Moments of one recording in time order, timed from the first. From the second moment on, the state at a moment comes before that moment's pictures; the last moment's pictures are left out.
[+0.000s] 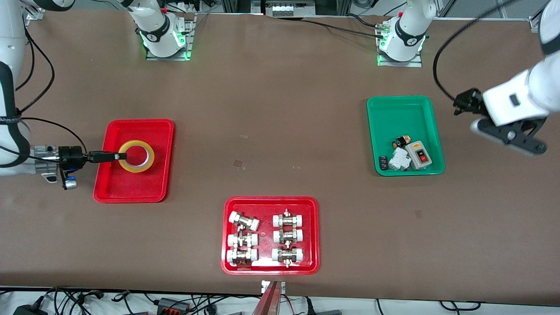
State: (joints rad) left arm 0.10 0.20 -0.26 -1.29 0.09 1.32 0.24; right arm -0.31 0.72 -0.05 -1.57 0.71 1.56 -0.44
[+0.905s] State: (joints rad) left arm 0.05 -0.08 -0.23 -1.65 0.02 1.60 0.00; right arm -0.34 0.78 -0.04 -1.57 0.66 1.60 -0.54
